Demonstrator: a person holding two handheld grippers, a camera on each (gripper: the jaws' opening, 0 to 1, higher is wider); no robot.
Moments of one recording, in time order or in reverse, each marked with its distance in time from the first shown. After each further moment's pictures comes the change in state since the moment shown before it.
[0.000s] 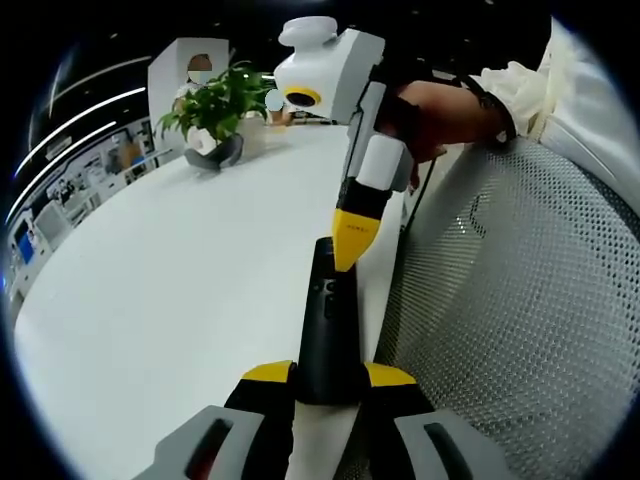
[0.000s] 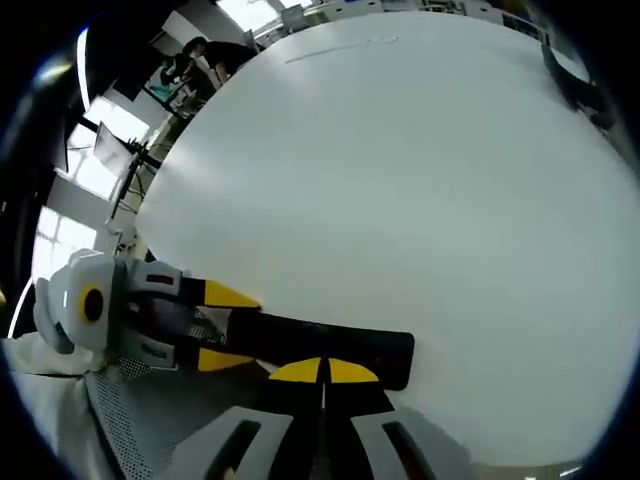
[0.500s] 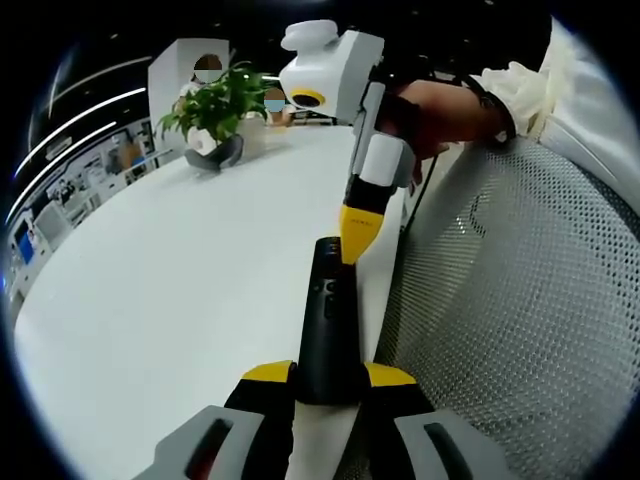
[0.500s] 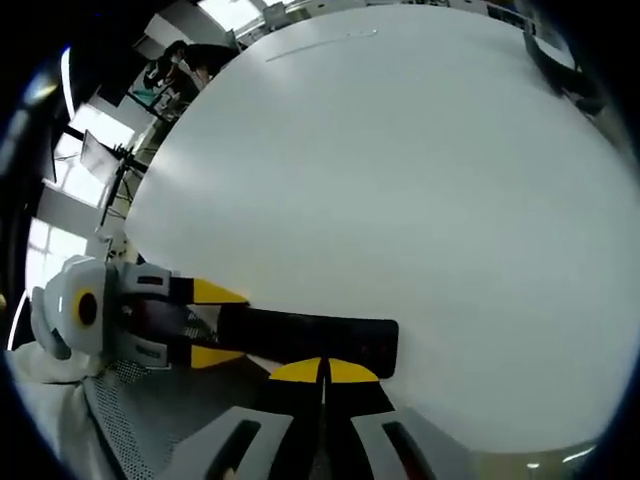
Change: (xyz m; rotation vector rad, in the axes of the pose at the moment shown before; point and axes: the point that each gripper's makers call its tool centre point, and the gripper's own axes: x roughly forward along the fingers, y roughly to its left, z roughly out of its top) left arm 0.000 0.000 0.000 0.003 -0.003 0.000; right arm -0.001 -0.008 -0.002 0.022 0.020 -0.039
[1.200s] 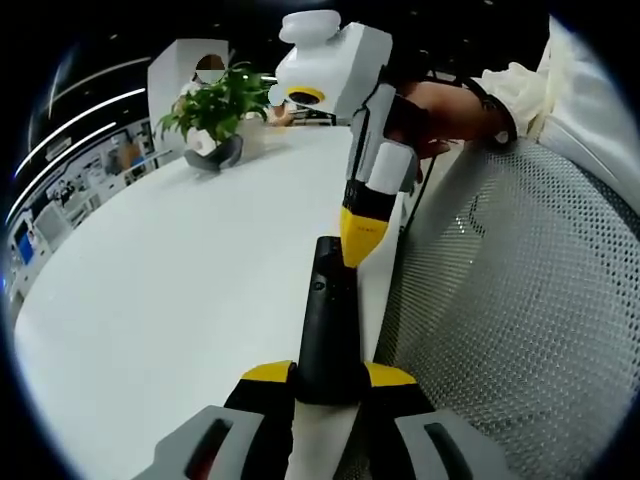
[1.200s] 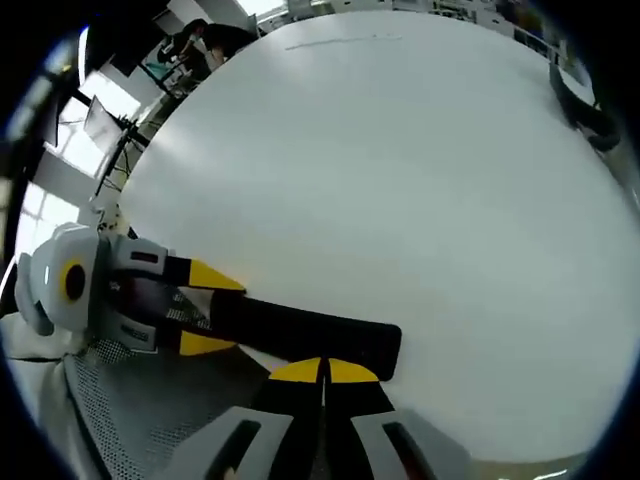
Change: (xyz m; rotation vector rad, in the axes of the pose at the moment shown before) left arm 0.000 -0.001 0.000 -0.001 -0.002 -0.002; right arm 0.002 0.000 -0.005 -0.102 0.023 -0.055
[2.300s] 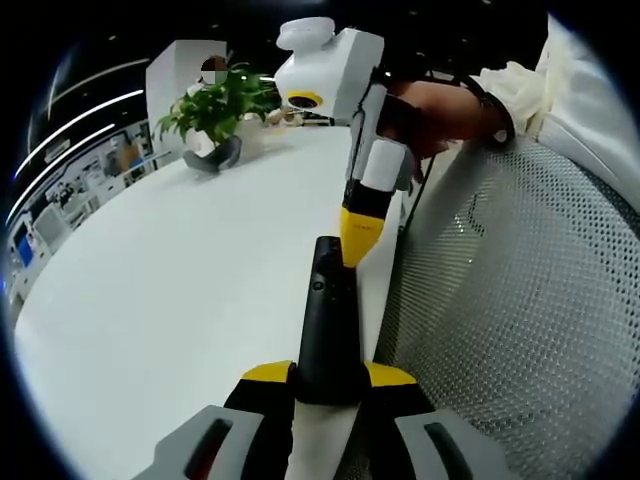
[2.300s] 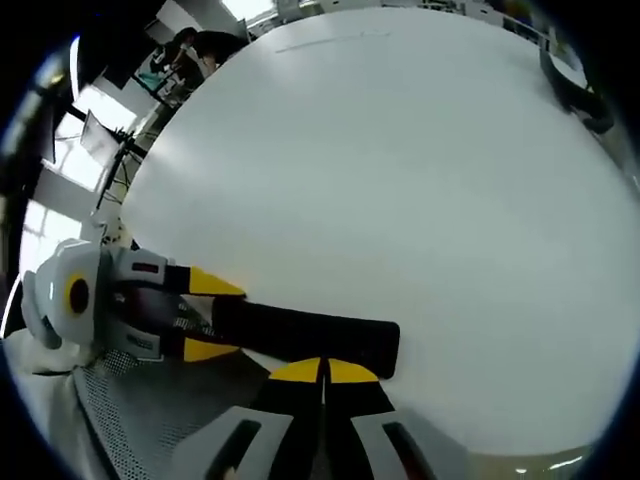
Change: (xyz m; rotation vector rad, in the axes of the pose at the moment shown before) left arm -0.001 0.000 0.000 0.008 -0.001 -0.002; right arm -0.002 0.000 0.000 0.107 -0.006 0.056
